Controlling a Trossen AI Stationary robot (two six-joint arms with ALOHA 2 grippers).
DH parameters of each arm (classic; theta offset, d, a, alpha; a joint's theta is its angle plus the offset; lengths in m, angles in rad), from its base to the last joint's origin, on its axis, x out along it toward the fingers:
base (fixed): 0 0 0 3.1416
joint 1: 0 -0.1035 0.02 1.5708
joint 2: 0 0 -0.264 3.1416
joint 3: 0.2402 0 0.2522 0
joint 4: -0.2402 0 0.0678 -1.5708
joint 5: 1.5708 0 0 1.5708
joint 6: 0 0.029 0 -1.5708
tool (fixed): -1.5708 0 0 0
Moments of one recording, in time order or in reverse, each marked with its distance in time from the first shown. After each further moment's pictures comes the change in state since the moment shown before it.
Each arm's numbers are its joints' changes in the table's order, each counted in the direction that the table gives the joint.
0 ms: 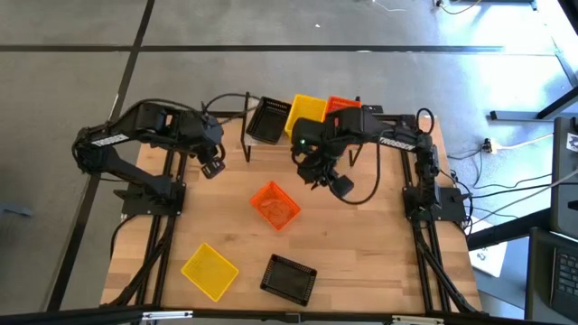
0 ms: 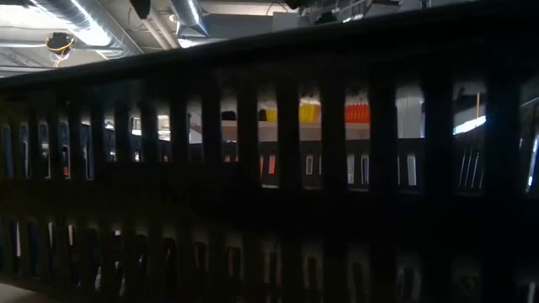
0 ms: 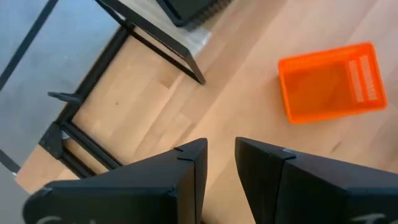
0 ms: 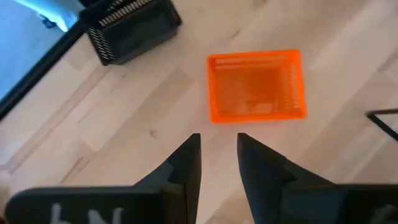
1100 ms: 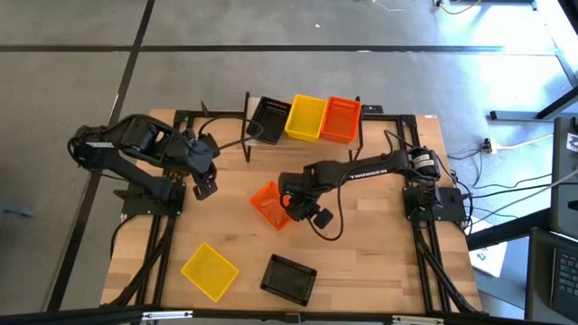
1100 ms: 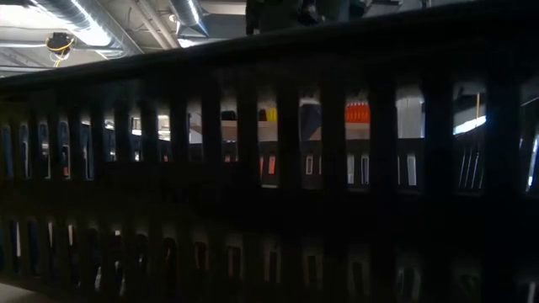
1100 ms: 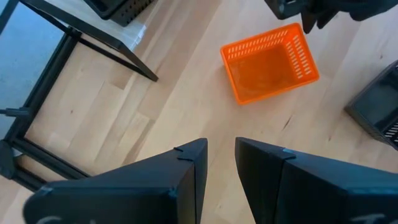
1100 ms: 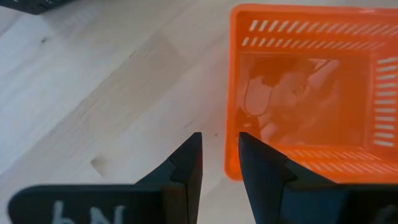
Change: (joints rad) left arm 0.255 -0.025 -0.008 0.014 -0.019 -0.131; right arm -0.122 0.010 -0.737 0.724 -0.114 0.009
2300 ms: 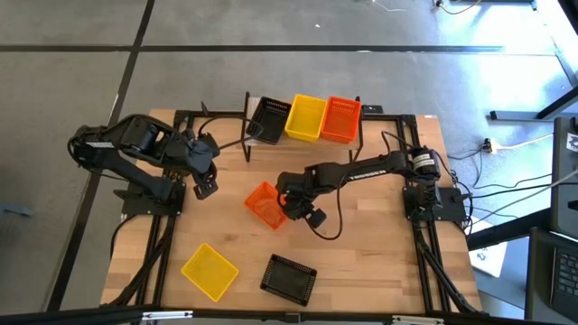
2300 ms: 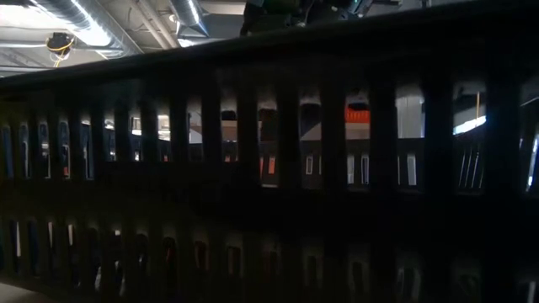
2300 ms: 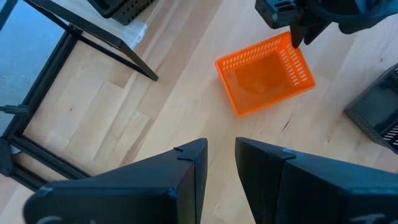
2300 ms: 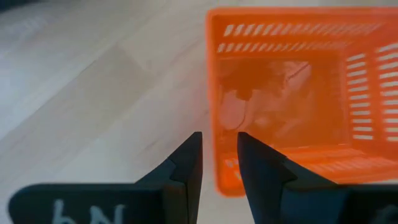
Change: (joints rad) left arm 0.000 0.000 0.000 0.000 0.002 -0.016; right arm 0.010 -0.001 -0.088 0.213 -0.043 -0.003
